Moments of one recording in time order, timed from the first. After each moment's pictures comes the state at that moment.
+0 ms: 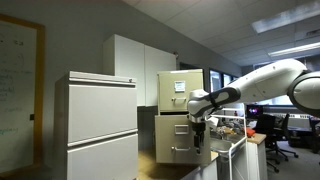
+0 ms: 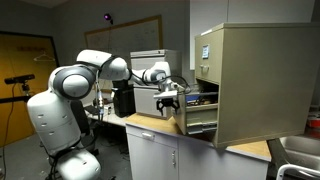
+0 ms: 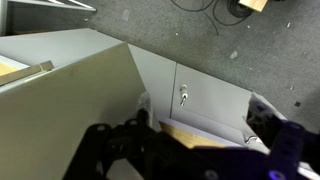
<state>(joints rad) -0.06 -0.15 -0.18 -2.00 -0.13 1.92 -0.58</state>
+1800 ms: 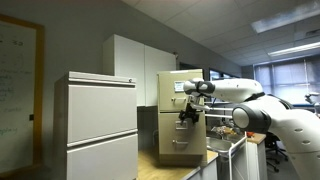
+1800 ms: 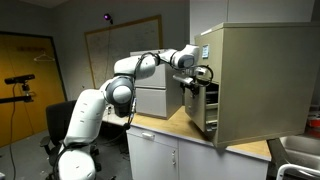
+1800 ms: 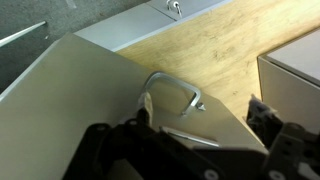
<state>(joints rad) -0.28 0.39 -0.18 -1.08 0.30 1.61 -0.09</state>
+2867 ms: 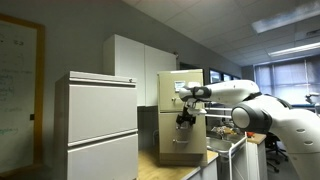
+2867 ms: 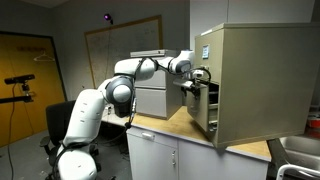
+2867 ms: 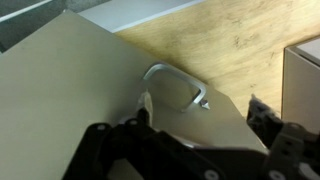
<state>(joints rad) -0.22 0.38 -0.18 -1.18 0.19 1.81 -0.12</state>
